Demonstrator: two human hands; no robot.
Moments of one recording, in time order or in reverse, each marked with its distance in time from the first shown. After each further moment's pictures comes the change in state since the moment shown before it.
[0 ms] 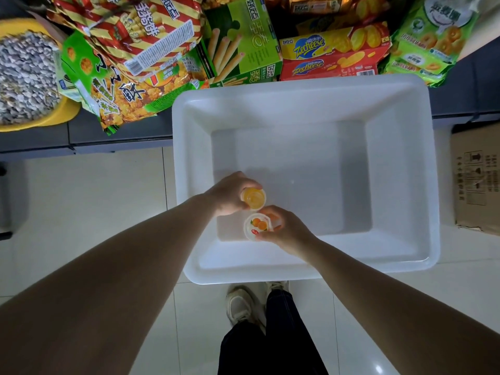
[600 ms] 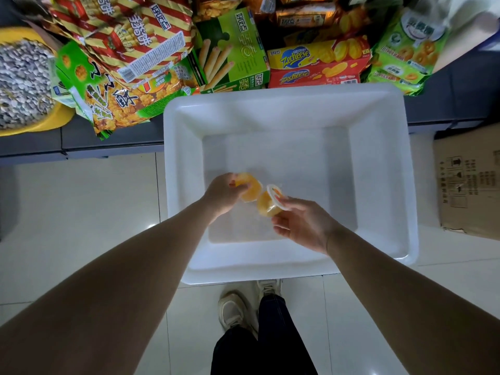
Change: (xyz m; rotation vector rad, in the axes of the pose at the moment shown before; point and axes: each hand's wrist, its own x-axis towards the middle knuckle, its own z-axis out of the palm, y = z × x) left_hand 0.002 0.021 0.009 -0.526 0.260 -0.266; right_hand -0.023 -0.009 -0.057 1.090 -0.223 0.228
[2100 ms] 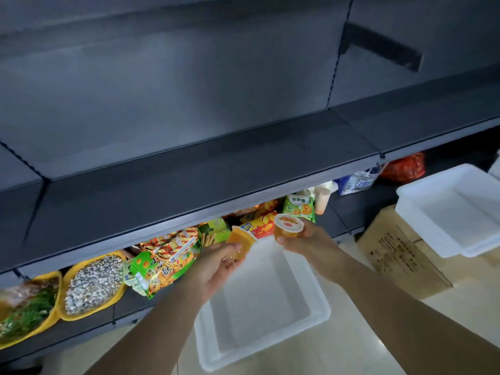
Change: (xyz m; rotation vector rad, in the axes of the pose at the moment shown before) left_hand -0.328 0.269 -0.105 -0.942 -0.188 0.138; right_hand -0.366 -0.093 0.139 -0.384 0.177 -0.885
